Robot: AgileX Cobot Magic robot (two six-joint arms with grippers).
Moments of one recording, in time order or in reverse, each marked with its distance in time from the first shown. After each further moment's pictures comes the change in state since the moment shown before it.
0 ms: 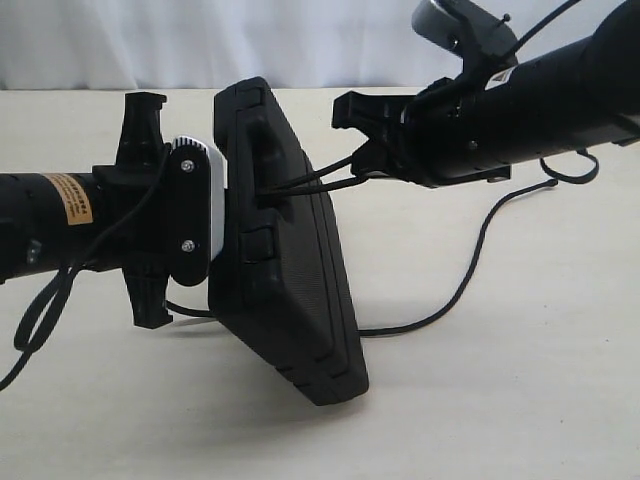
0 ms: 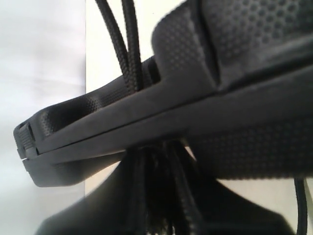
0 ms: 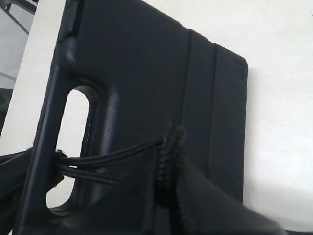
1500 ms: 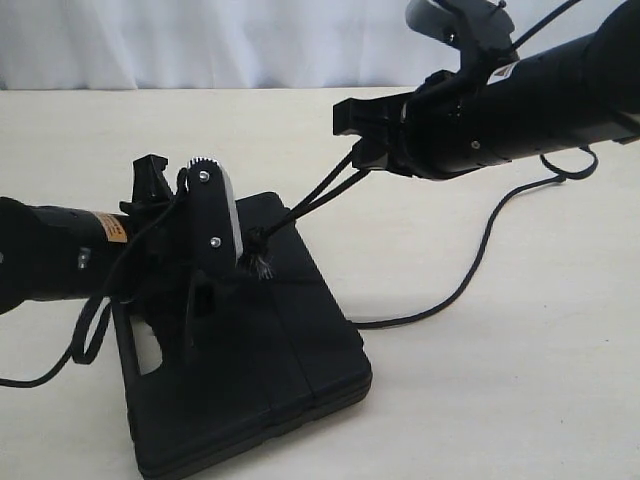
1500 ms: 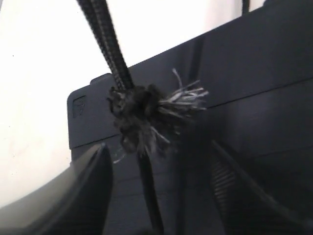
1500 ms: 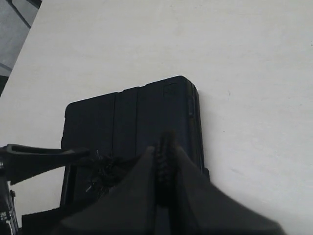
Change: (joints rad) left arm 0.000 0.138 0.000 -0.347 0.063 -0.002; right arm 0.000 -0.002 0.000 0.003 -0.025 -0.133
